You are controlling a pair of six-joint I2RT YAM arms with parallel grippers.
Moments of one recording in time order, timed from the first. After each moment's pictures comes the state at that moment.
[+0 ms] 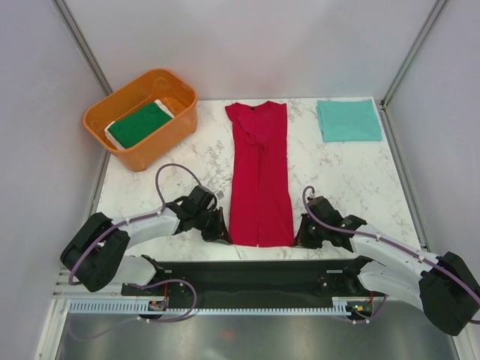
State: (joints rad) left arm -0.66 1.35 0.51 -0.21 0.43 -0.77; right arm 0.65 1.02 0.38 -0.42 -0.15 0.87
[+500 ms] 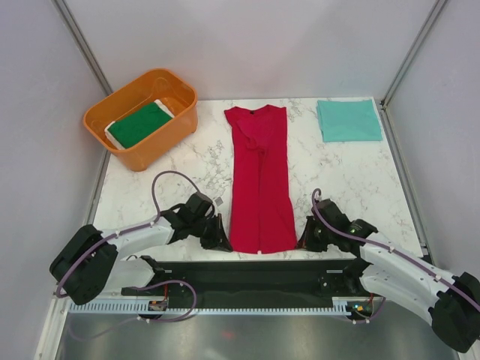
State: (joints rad) left arm -0.70 1.24 0.44 -0.21 0.46 -0.85; right arm 0.65 0.85 0.38 -0.56 -0.16 0.90
